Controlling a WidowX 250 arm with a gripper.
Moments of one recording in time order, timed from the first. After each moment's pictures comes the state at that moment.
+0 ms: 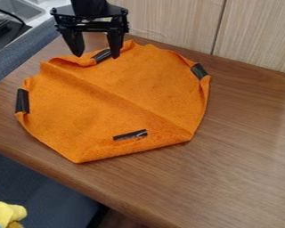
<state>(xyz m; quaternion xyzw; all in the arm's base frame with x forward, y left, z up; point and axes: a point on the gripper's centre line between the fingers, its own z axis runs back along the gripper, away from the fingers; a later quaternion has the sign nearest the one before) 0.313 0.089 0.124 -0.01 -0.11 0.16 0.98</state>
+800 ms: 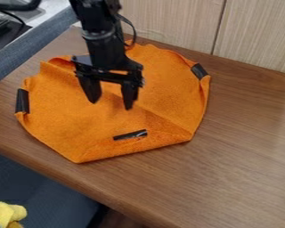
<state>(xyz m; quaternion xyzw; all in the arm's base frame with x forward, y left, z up) 0.278 0.038 0.073 -0.04 -0.05 0.05 1.00</state>
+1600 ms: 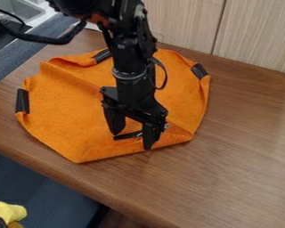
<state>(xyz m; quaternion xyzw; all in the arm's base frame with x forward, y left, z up) 0.259 -0.005 0.042 -0.03 -0.02 -0.05 1.00</state>
